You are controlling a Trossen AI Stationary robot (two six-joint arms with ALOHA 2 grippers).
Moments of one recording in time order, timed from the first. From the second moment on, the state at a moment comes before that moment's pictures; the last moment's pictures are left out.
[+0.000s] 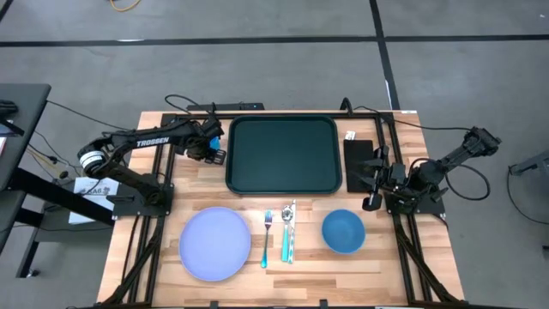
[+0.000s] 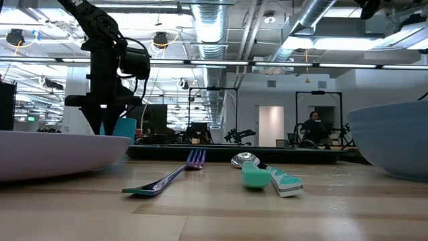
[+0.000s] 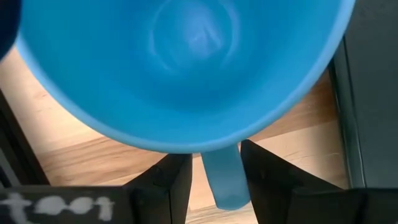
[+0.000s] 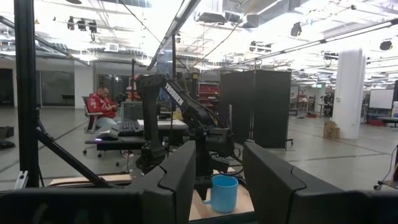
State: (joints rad) left arm 0.65 1.41 0.80 -0.82 -0.09 -0.62; right arm 0.55 0.57 0.32 0.62 0.76 -0.35
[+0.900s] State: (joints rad) left arm 0.65 1.41 0.80 -0.83 -0.10 -0.60; right arm 0.55 0.57 0.32 0.62 0.76 -0.35
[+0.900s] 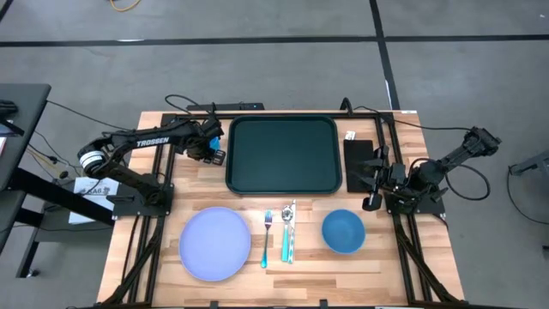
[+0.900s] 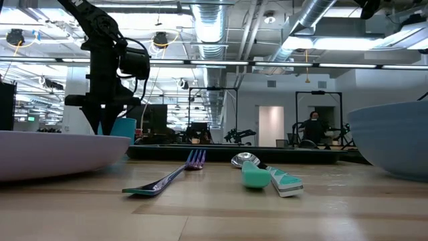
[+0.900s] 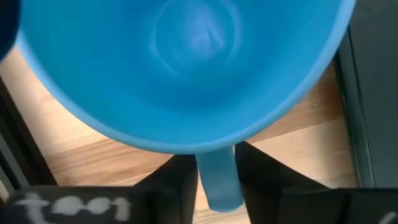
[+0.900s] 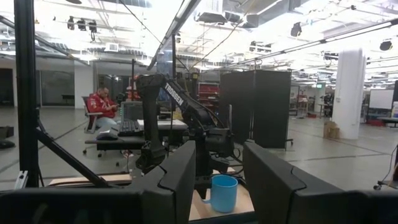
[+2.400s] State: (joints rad) left arm 0.57 1.41 1.36 -1.15 -0.11 -0.01; right arm 0.36 0.59 0.38 0.06 0.32 -0.06
